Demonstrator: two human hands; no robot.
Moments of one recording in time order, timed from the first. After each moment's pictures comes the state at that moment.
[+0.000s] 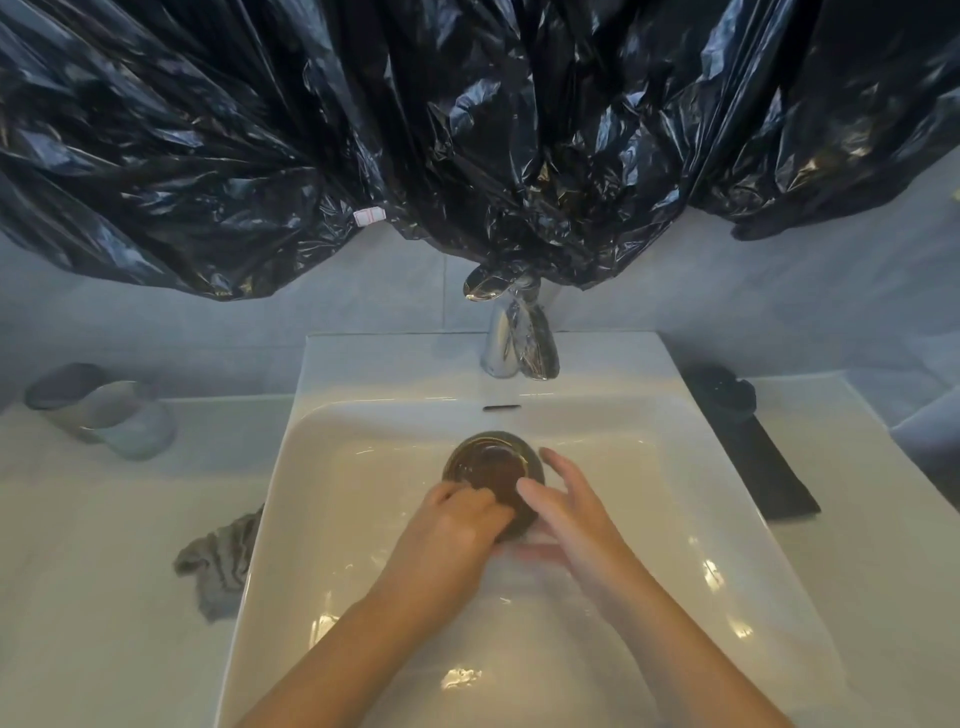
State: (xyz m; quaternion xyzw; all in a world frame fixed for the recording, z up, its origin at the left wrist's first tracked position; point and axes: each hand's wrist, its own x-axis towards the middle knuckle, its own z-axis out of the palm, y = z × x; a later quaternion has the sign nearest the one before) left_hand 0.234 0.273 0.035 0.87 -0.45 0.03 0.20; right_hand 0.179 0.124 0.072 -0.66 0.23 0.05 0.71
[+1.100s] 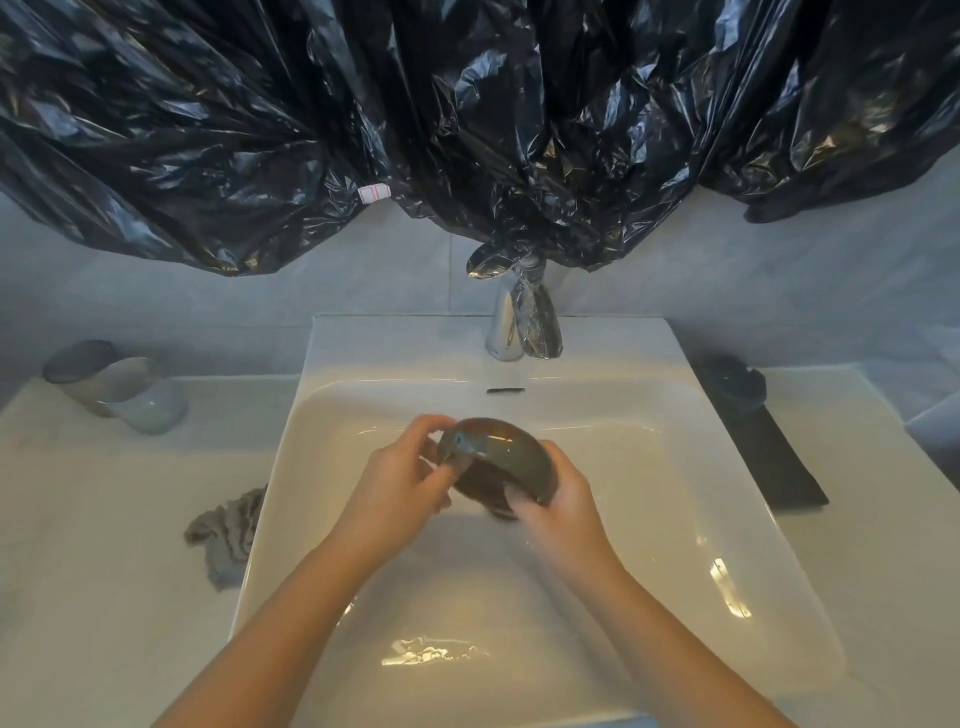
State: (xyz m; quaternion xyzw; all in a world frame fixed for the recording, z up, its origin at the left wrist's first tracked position) left_hand 0.249 0.296 0.066 0.85 -0.16 -0.11 0.49; right_hand 0.187 0.130 0.037 -0.75 0.11 -0.10 0.64
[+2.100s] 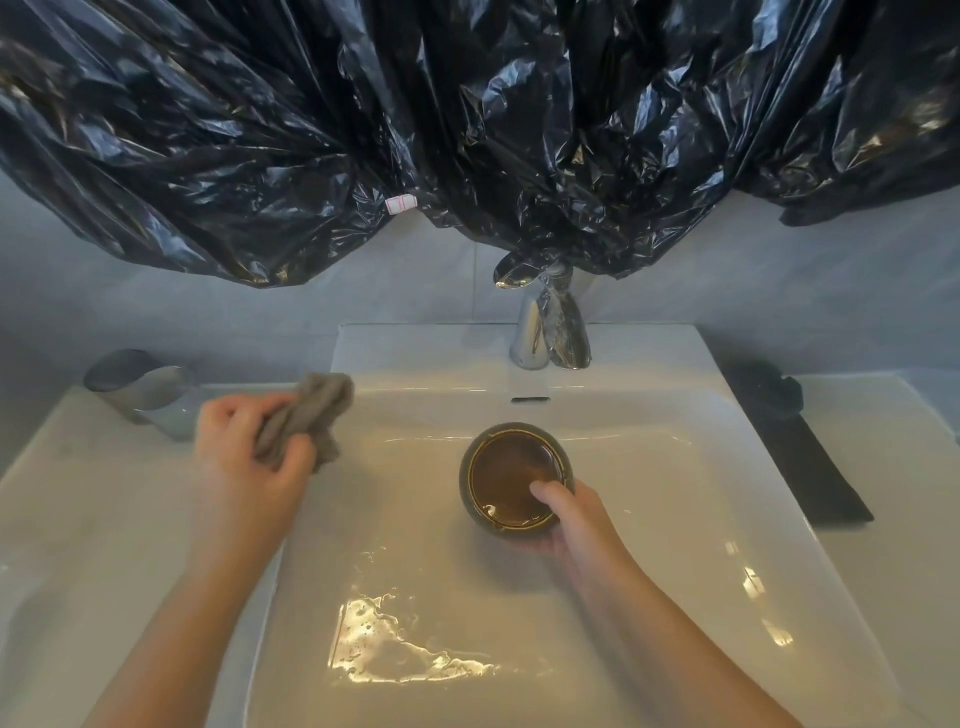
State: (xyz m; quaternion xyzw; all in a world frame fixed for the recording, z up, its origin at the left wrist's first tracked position) left_hand 0.273 0.398 0.083 0.90 -0.03 0.22 0.38; right_hand 0.201 0.133 0.021 -0.56 0.27 0.06 0.78
